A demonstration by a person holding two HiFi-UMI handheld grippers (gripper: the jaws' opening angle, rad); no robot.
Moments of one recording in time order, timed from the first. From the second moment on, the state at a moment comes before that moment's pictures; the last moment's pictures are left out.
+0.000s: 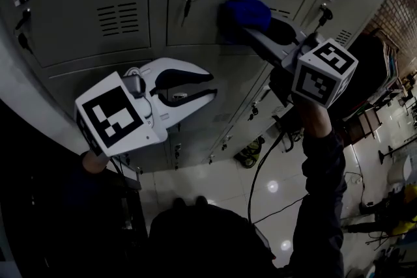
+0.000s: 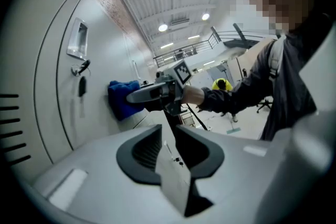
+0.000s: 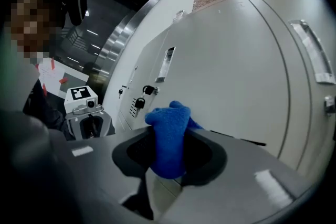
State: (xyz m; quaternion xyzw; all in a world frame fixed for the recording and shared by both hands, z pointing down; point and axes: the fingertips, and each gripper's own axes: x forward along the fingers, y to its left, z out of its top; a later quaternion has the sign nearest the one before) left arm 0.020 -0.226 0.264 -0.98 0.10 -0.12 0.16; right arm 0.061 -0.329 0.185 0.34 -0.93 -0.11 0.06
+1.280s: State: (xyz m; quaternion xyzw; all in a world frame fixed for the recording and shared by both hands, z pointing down) left arm 0.022 -0.235 0.301 -0.98 0.09 -0.13 0.12; right arm 0.087 -0.306 0.209 0.37 -0.92 -0.10 0.03
